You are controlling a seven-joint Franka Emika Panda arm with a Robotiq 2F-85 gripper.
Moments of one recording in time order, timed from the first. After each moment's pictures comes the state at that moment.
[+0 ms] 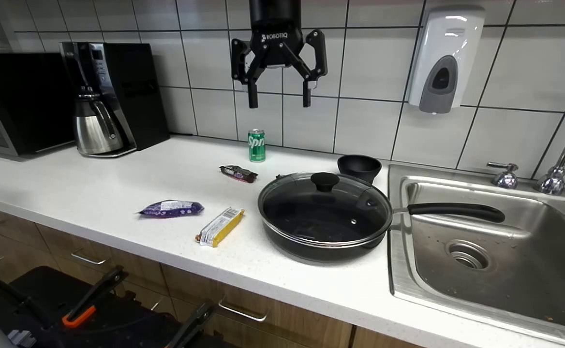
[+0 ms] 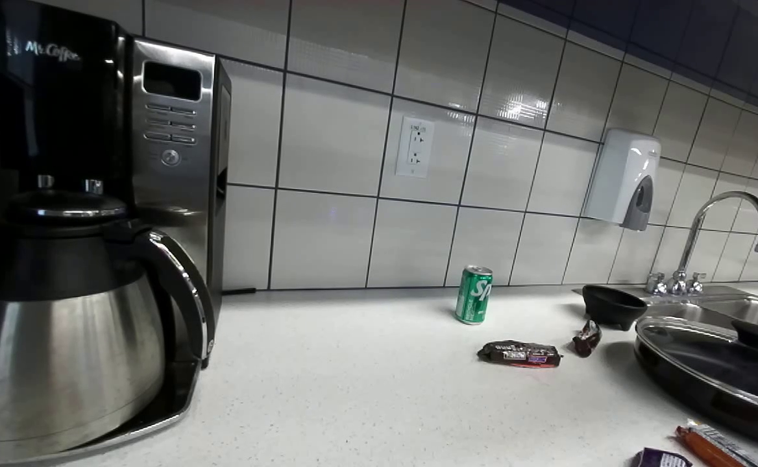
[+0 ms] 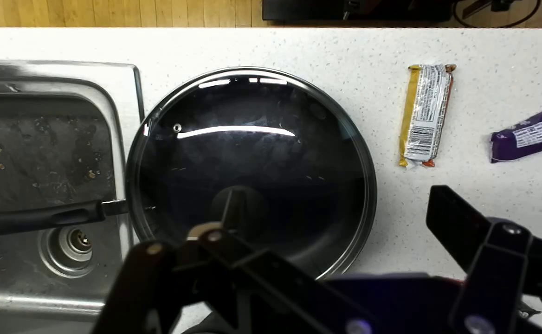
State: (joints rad) arm -0.12 -0.28 -0.20 -2.34 -0.21 1.97 -0.32
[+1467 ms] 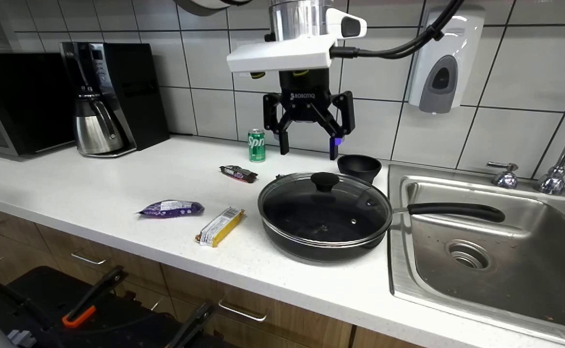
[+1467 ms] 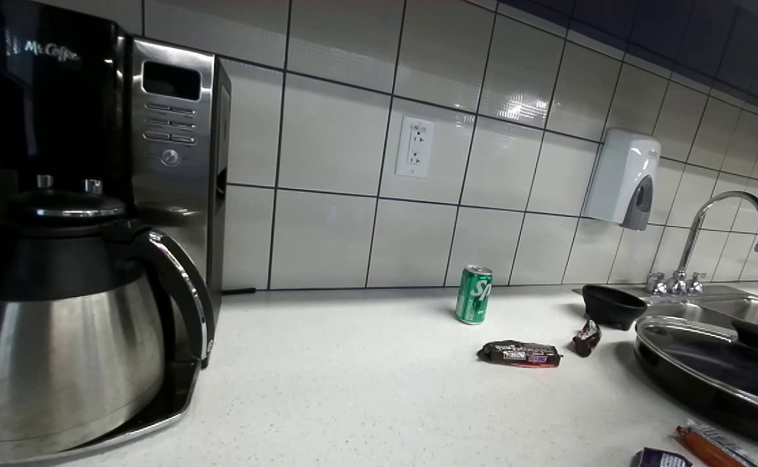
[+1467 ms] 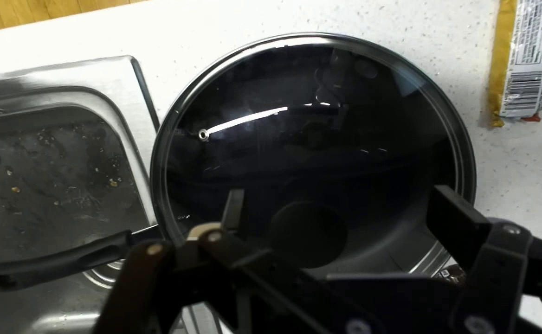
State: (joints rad) arm -0.19 -0.20 -0.28 -2.51 -0.20 2.37 -0.25
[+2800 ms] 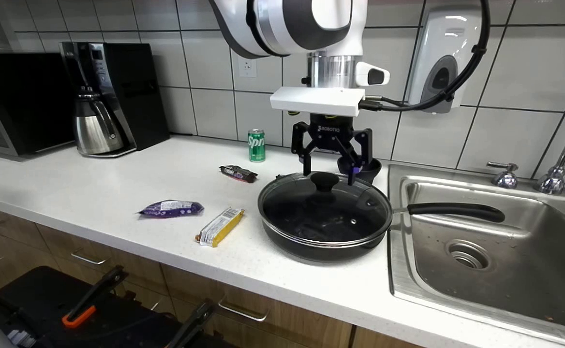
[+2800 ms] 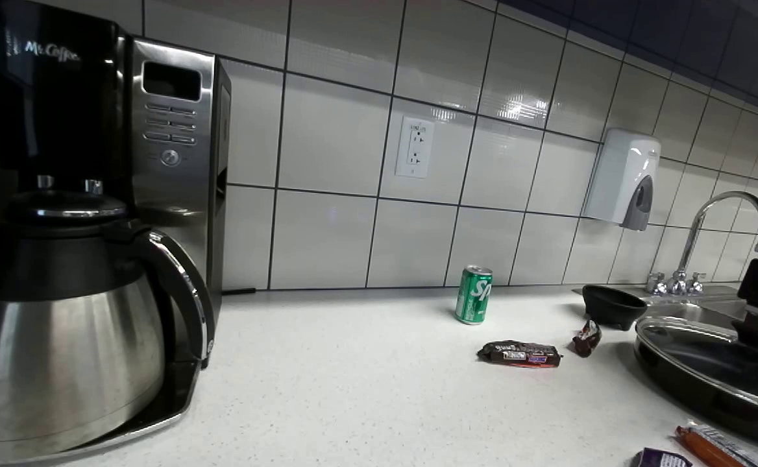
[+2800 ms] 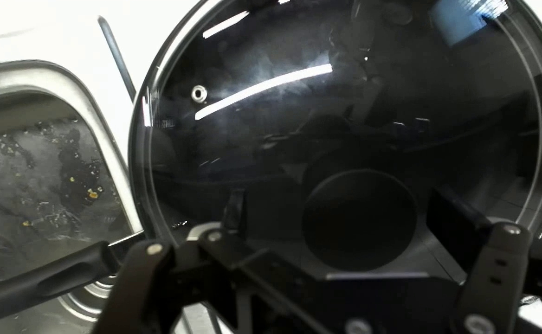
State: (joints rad) arm -0.21 0.10 -0.29 -2.32 -0.05 2.43 -0.32
